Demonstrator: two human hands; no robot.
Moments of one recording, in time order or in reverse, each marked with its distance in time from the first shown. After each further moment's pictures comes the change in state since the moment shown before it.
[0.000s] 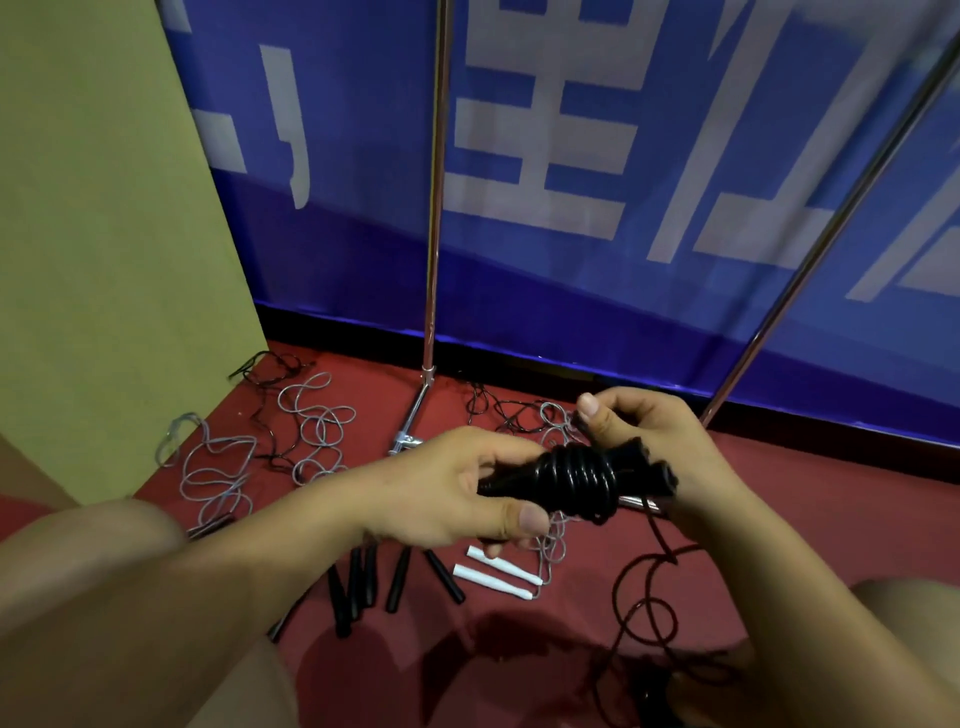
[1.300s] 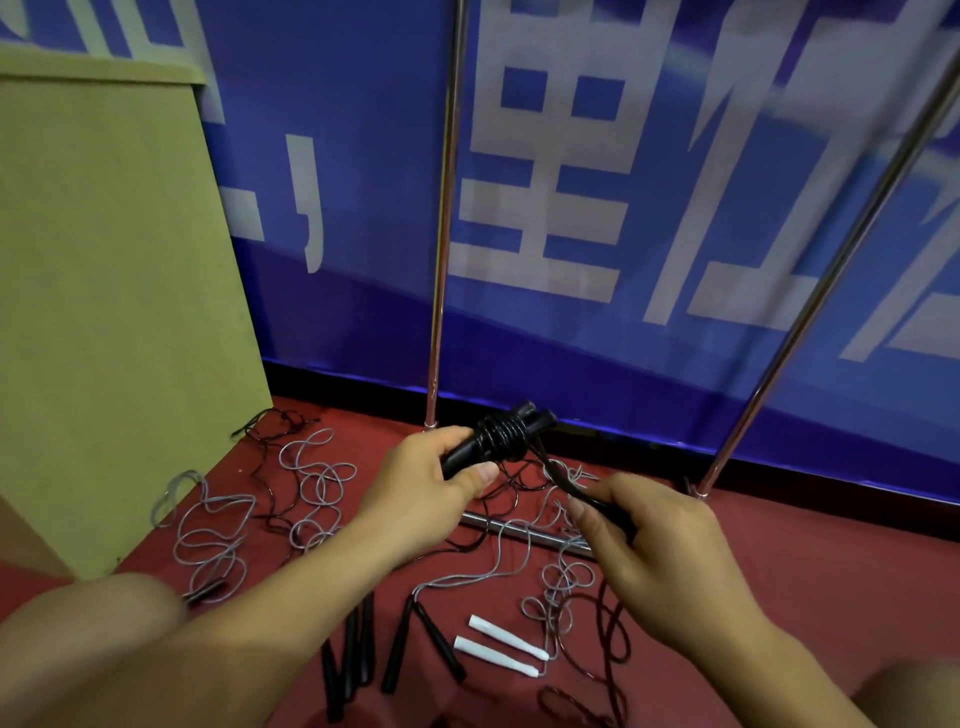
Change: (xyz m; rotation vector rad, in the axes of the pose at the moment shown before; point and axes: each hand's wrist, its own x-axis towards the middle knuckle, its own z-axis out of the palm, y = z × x) left_hand 0.020 -0.025 -0.030 0.317 0.817 -0.152; right_hand -0.024 0.005 0.006 -0.779 0.213 -0.477
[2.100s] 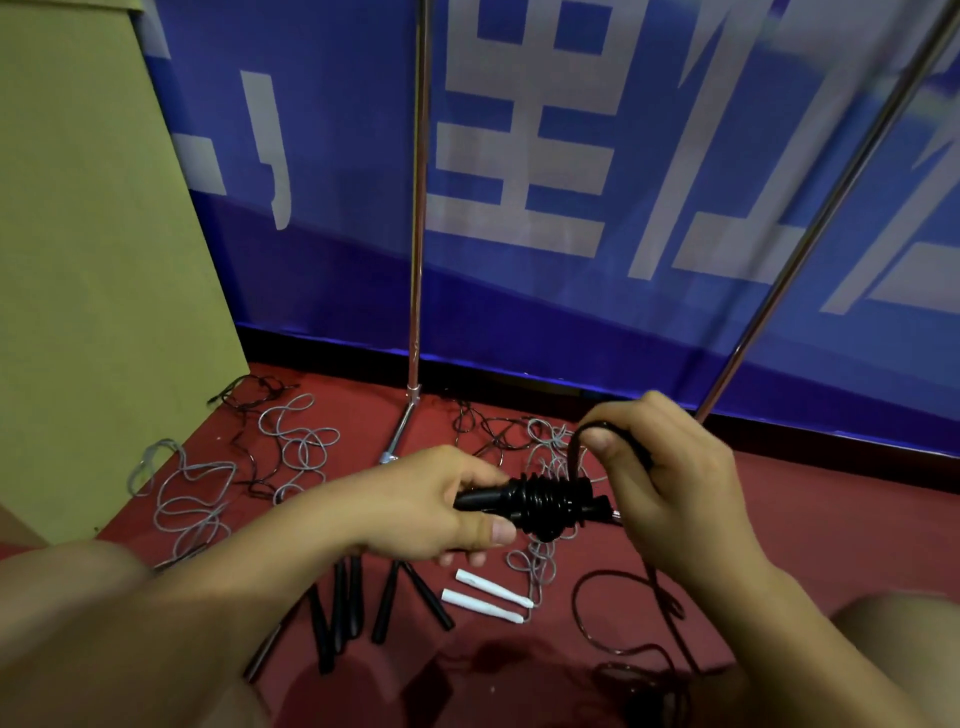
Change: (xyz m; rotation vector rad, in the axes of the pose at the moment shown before) left_hand -0.016 0.013 -0.002 0.008 -0.792 -0.040; right_hand 0.007 0.001 -0.011 0.103 0.186 -0.098
